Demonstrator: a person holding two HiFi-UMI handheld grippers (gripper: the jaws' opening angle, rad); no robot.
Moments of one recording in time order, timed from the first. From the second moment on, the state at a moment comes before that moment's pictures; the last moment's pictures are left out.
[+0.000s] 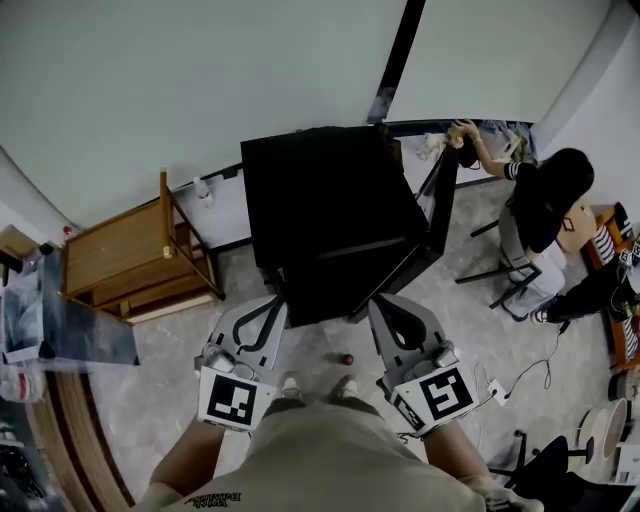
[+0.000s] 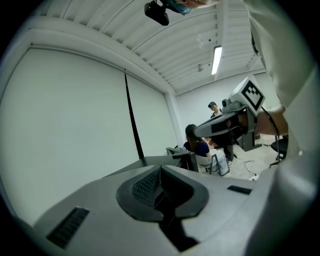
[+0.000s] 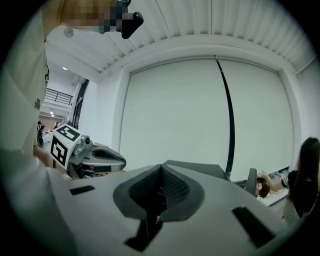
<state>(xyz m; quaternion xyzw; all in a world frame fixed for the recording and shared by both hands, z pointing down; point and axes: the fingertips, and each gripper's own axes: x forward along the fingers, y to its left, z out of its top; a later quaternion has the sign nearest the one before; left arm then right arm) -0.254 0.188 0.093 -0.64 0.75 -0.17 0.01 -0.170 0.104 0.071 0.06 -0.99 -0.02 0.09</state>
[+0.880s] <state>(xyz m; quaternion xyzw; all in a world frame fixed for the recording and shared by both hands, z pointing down) -0.254 0.199 0.053 -0.65 0.75 -0.15 0.03 -0.165 0.114 0.038 0.08 -0.99 -0.03 0.07</state>
